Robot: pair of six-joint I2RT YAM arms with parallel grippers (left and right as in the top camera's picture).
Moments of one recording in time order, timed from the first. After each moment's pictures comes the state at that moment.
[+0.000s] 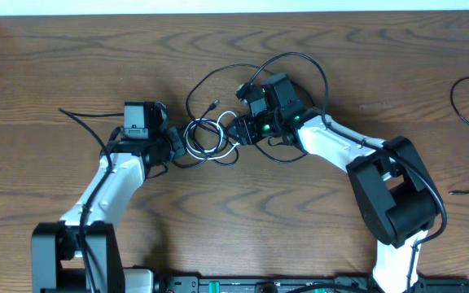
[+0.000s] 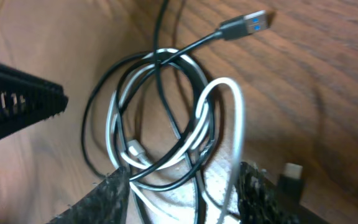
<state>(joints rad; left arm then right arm) -0.03 1.53 0.81 -0.37 0.24 -0.40 0.53 2.03 1.24 -0.07 -0.57 0.23</state>
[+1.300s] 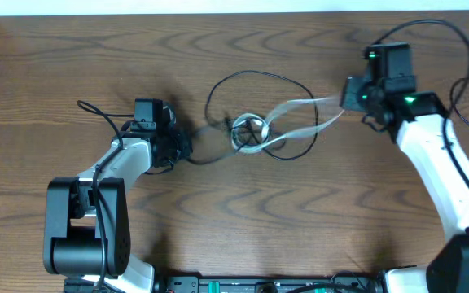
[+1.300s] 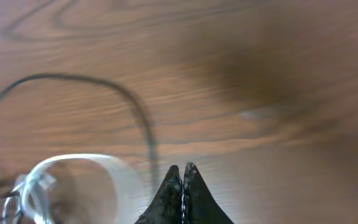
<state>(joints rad) -0.03 1.74 0.85 -0.34 0.29 -0.40 0.14 1.57 1.25 -0.59 0.04 0.32</state>
